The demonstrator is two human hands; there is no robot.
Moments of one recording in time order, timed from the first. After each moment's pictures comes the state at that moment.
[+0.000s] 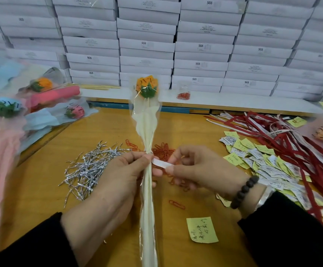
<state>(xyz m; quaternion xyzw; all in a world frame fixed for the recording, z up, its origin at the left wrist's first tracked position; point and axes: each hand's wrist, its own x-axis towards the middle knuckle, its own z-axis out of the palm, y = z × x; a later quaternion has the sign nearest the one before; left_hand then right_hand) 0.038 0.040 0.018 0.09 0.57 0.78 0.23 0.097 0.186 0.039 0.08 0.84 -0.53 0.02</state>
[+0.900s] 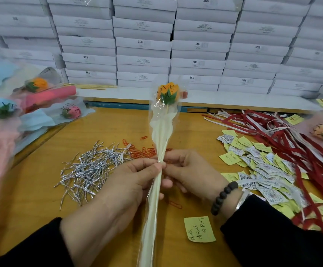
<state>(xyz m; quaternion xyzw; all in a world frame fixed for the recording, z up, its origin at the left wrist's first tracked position) 0.046 0.042 0.012 0.13 0.56 0.76 0.31 0.085 0.175 0.016 0.05 0.82 -0.57 -0.05</state>
